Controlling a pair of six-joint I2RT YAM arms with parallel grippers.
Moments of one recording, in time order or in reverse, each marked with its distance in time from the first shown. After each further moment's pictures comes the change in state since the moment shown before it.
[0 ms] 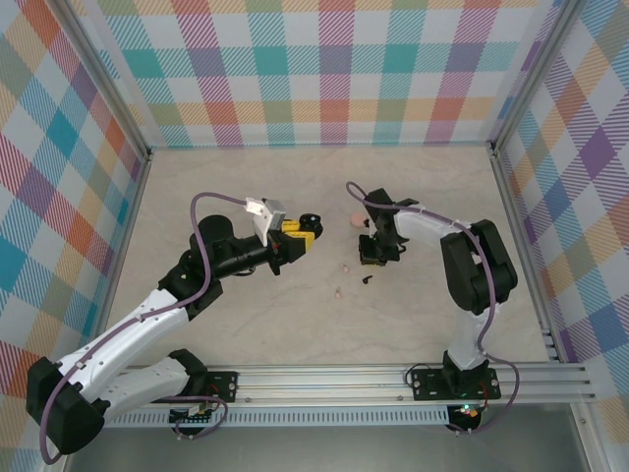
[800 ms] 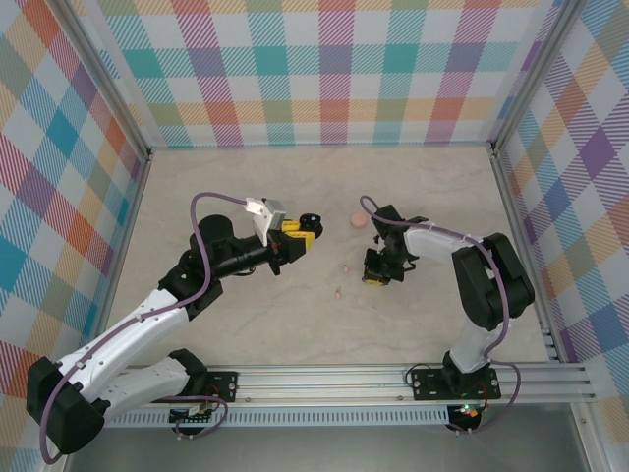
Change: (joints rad) left arm 0.000 0.000 0.000 0.000 0.000 0.000; right arm 0.000 -0.146 -0.221 0.088 -0.097 0.203
